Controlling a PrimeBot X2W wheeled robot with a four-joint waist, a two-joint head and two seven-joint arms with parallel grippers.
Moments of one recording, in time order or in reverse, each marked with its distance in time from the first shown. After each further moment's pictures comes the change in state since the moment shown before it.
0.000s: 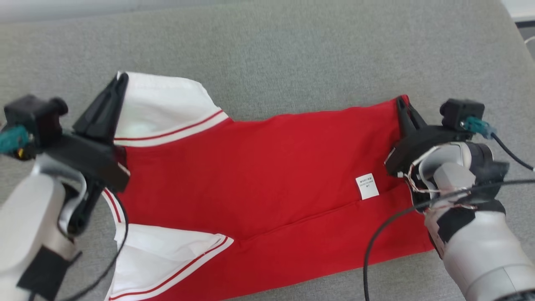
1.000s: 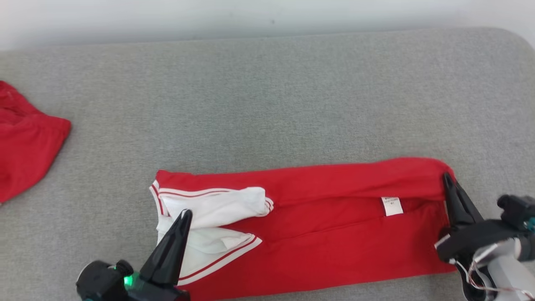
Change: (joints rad) left arm 0.650 -0.131 0.057 -0.447 0.148 0.096 -0.154; right arm 0.572 -0.222 0.004 -0.591 0.213 0.000 -0.011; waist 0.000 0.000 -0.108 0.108
